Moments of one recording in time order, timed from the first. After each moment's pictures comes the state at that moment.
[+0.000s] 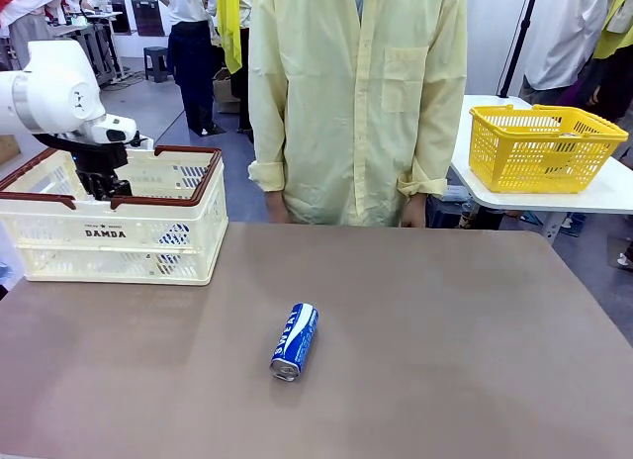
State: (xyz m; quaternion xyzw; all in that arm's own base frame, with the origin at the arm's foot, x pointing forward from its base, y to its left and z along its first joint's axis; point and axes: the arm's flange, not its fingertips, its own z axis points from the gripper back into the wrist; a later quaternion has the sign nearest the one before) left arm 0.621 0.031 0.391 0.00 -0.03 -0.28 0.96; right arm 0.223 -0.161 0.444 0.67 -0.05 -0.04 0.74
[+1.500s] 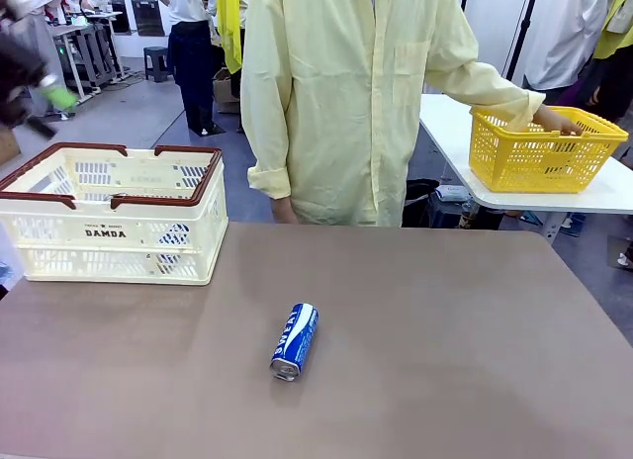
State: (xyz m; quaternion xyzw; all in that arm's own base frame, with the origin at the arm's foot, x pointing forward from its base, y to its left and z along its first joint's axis) left arm 0.378 0.101 0.576 -0.41 -0.15 -0.14 0.89; right arm 0.224 -0.161 0.443 0.67 -0.05 -0.04 0.74
